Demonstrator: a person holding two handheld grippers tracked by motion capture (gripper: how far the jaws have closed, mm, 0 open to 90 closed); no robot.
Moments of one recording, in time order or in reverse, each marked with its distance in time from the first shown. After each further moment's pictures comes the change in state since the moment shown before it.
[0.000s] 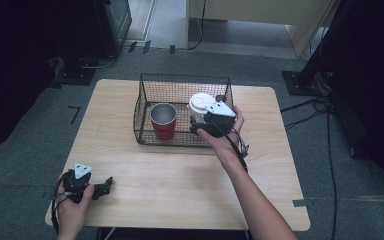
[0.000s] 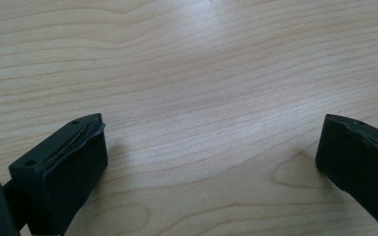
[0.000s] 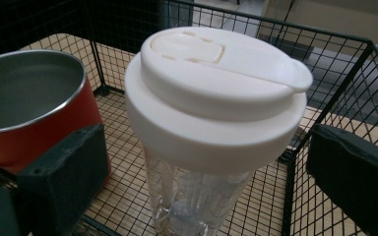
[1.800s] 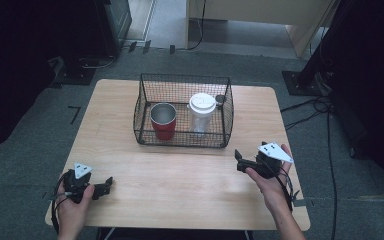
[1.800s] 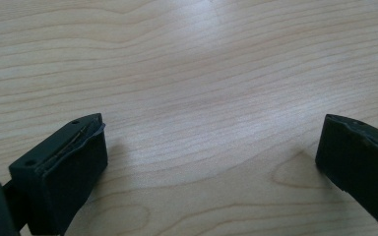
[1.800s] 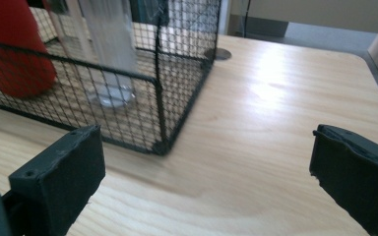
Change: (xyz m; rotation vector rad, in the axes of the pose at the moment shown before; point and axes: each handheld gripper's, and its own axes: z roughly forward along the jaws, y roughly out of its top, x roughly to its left) left arm 0.000 0.000 0.000 0.000 0.000 0.001; right arm -0.086 -0.109 -0.103 -0.003 -0.046 0.096
